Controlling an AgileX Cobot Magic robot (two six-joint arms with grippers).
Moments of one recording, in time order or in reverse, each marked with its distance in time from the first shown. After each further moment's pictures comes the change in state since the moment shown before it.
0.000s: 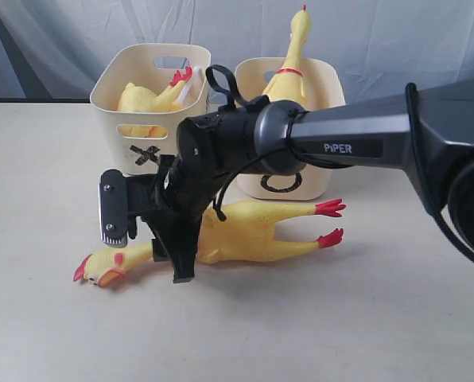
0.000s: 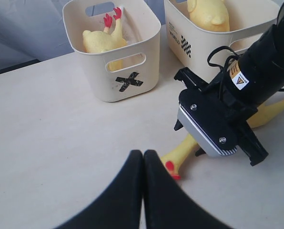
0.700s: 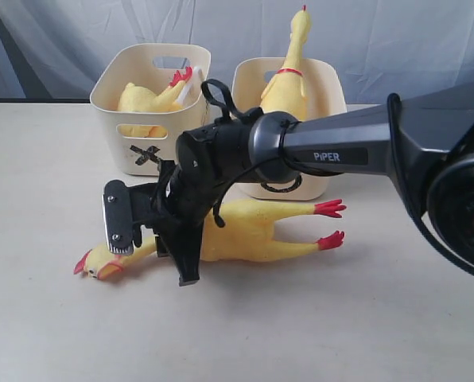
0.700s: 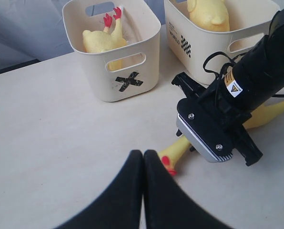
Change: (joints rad) left arm 0.000 0.000 0.000 0.000 0.000 0.000; right arm 0.000 0.036 0.000 -0.045 -0.038 -0.013
